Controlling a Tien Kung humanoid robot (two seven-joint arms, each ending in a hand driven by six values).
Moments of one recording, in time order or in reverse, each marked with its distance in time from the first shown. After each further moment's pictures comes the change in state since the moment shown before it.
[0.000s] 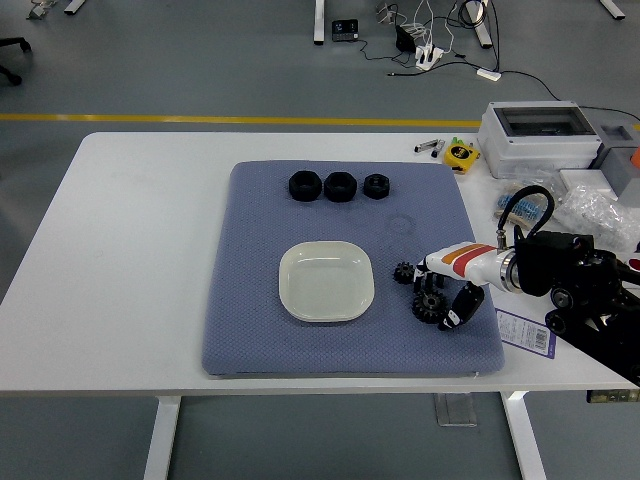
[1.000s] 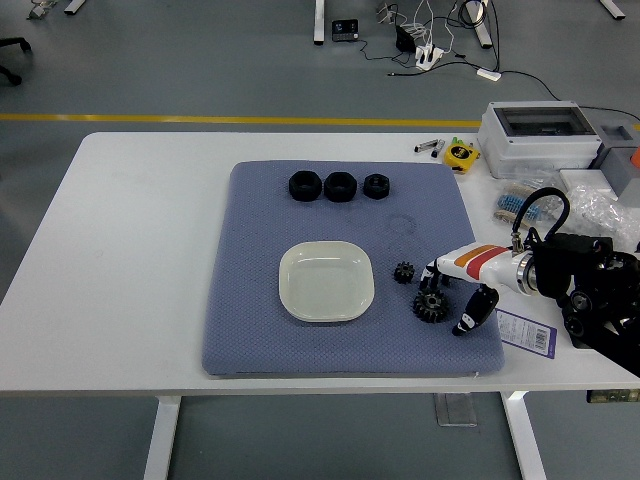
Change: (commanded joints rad) left arm 0.002 -0.002 -0.002 0.000 0.002 -0.001 -0.001; right arm -0.002 -0.049 -0.026 -0.018 -0.024 -0.050 0.115
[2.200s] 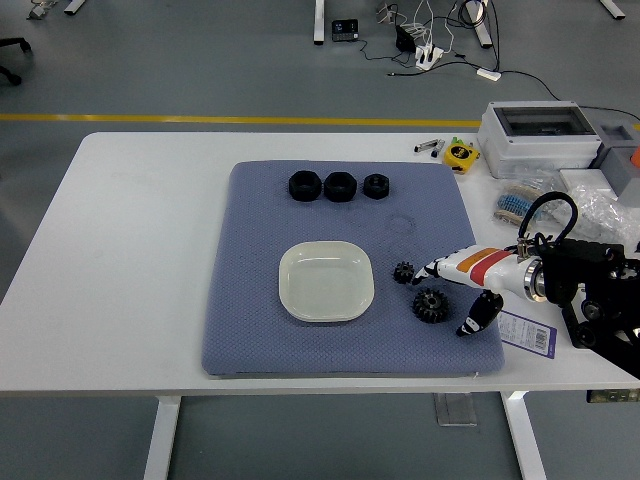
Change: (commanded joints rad) left arm 0.003 -0.002 -0.004 0.000 0.007 0.000 0.000; right arm -0.034 -0.047 0.018 0.067 -0.023 -0.032 0.037
